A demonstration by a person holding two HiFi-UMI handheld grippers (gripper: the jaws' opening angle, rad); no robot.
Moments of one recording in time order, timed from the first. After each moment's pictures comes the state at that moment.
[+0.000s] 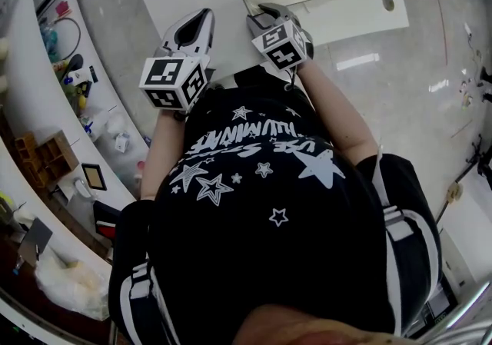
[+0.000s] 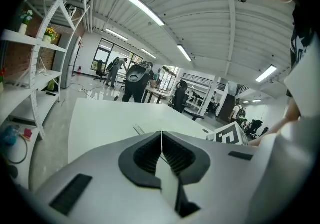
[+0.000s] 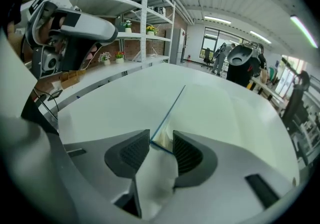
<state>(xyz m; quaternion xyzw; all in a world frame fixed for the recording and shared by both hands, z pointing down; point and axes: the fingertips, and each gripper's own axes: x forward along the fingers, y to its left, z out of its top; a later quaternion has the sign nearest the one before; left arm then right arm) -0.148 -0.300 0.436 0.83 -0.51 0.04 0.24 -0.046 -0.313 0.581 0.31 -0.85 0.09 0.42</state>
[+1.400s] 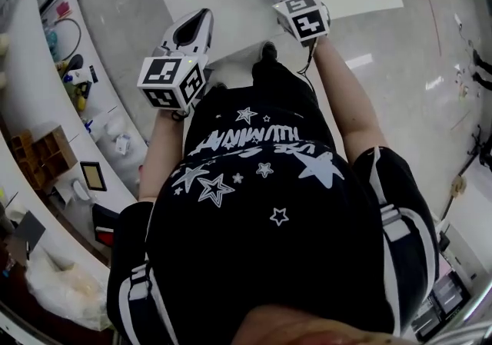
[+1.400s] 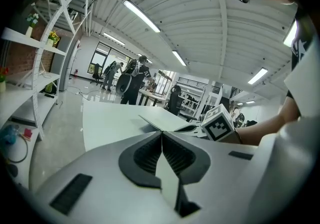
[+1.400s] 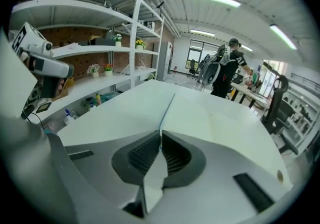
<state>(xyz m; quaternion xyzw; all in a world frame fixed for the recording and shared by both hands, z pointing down) -0.181 -0.224 0.423 0.84 -0.49 0.01 0.22 -0.041 -0.322 0.522 0.38 -0.85 0.07 0.36</state>
